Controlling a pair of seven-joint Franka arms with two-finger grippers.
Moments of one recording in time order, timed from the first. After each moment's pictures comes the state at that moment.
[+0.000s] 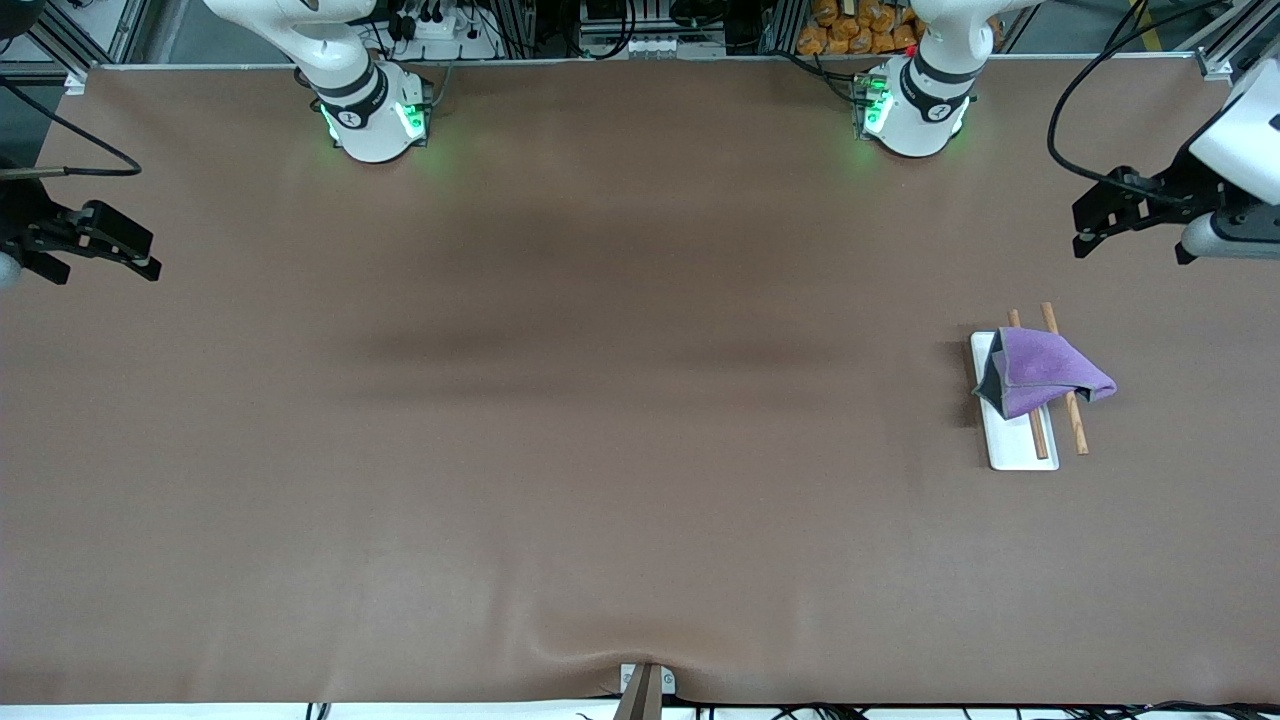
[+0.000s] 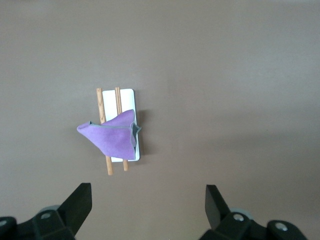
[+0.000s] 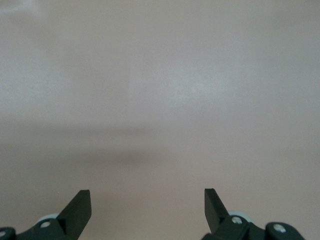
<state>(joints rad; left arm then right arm) 0.18 0.00 -0.32 -1.46 0.04 1.51 -0.04 0.02 -0.02 -0.03 -1.58 0.00 1.59 -0.05</state>
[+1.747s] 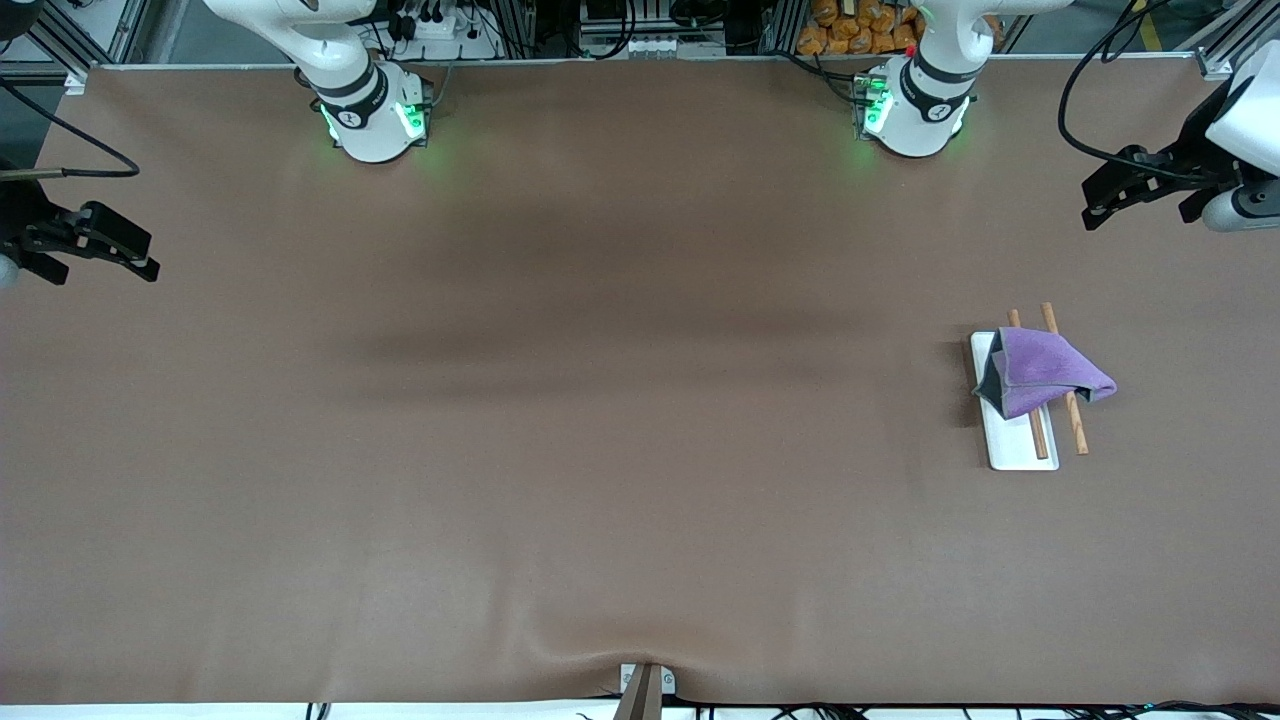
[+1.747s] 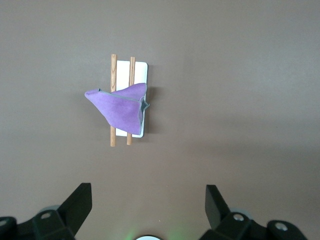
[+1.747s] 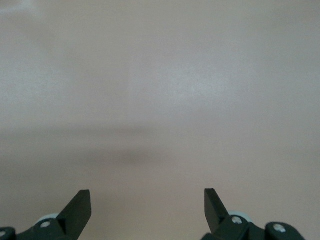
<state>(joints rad) -0.03 -0.09 -0.08 -1.58 0.04 1.49 -0.16 0.01 -0.02 -0.04 -1.58 0.00 1.59 -0.05</state>
